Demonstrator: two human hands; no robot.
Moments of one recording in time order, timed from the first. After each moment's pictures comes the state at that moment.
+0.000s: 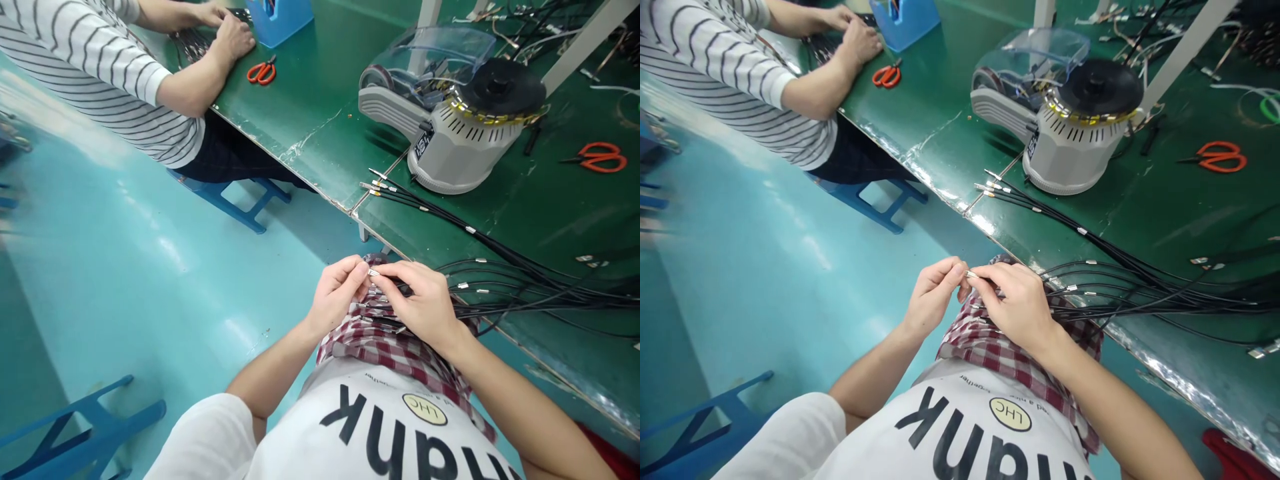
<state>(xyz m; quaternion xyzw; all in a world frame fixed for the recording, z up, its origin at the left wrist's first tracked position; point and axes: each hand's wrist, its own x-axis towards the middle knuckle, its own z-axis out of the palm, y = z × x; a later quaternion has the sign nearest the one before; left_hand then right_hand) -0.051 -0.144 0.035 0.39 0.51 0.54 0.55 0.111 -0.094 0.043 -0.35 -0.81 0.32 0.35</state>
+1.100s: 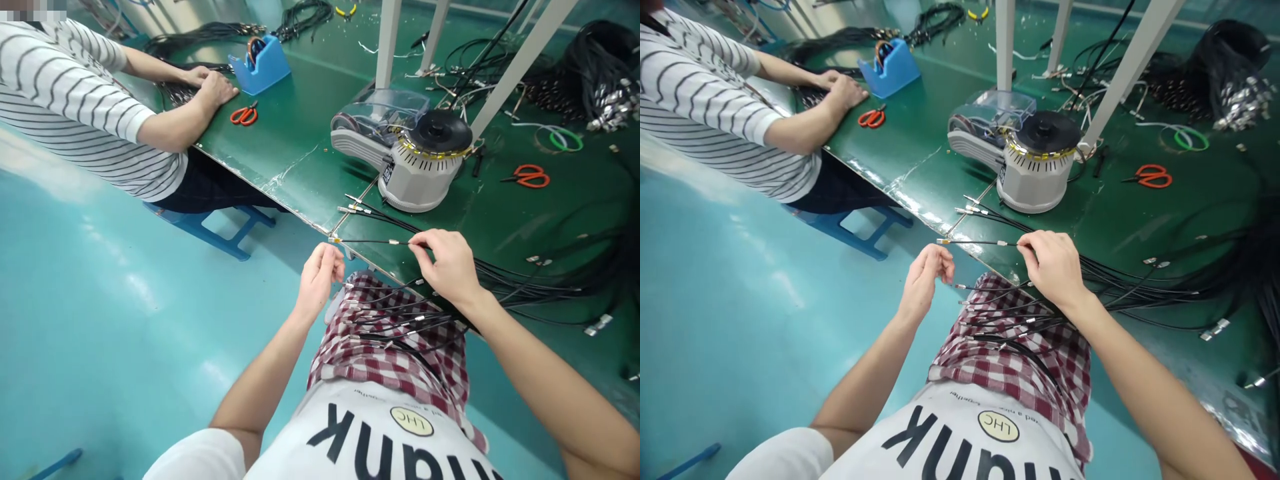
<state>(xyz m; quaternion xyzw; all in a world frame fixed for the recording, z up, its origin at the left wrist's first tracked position) -0.064 -0.100 0.020 0.41 0.55 0.56 0.46 0.186 -0.010 0.036 -0.43 -0.86 0.06 0.26</state>
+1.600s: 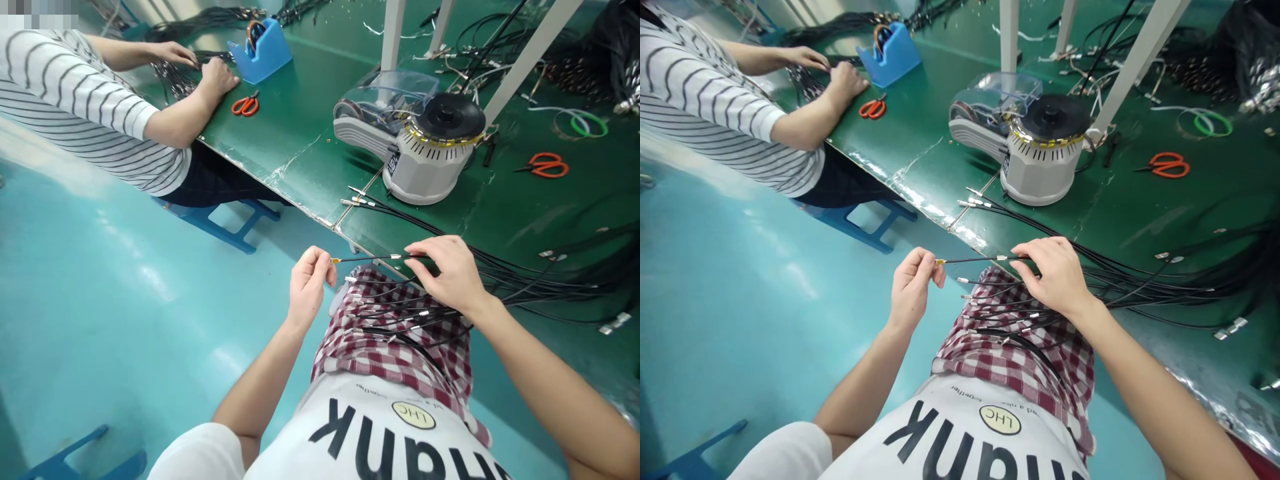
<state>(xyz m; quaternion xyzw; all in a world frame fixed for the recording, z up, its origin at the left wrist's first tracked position) -0.068 -0.121 0.023 0.40 0.56 0.59 0.43 0.191 -0.026 0.025 -0.34 -0.89 0.11 0.30</state>
